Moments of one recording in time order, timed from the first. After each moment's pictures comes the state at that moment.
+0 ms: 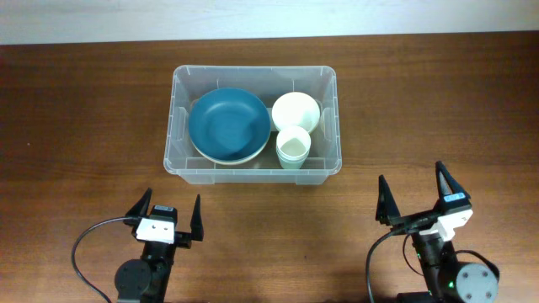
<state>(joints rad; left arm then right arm) -0.08 0.01 0.01 -0.07 0.06 0.08 0.01 0.11 0.24 0.08 -0.19 0.03</state>
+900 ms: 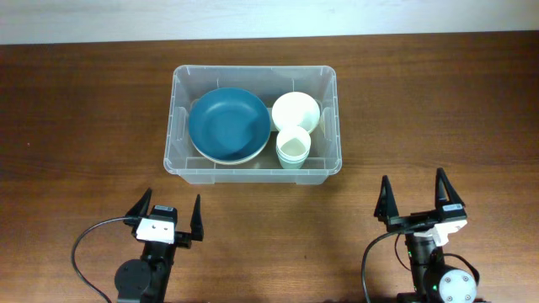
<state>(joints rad) -0.08 0.01 0.01 -0.07 0.06 0.08 0.01 0.01 0.01 0.28 -0.09 0.08</state>
